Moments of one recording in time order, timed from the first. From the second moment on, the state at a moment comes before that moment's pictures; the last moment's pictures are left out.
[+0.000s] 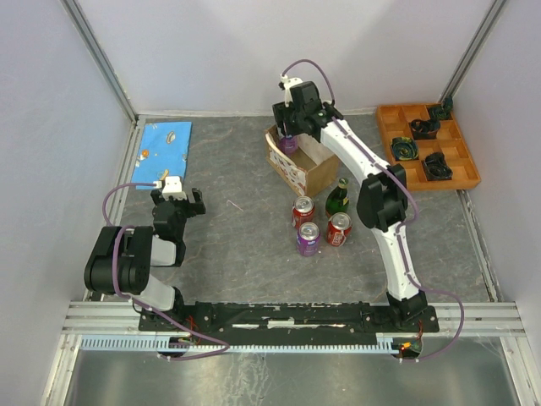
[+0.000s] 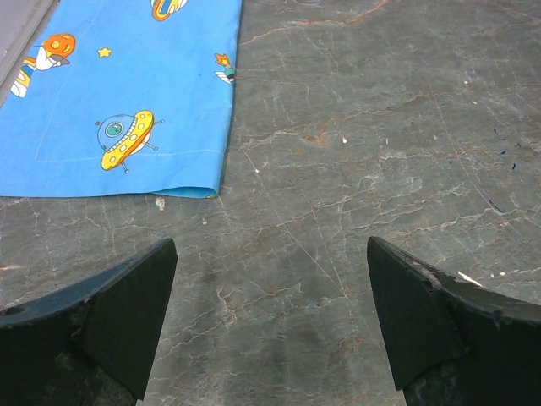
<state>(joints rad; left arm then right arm) -0.01 1.52 0.22 1.15 -0.05 -0.01 0.49 2.33 2.27 -0.56 0.02 0.09</state>
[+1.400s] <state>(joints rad) -0.01 1.52 0.22 1.15 -0.05 -0.01 0.83 1.61 1.46 -0.55 -0.14 0.01</state>
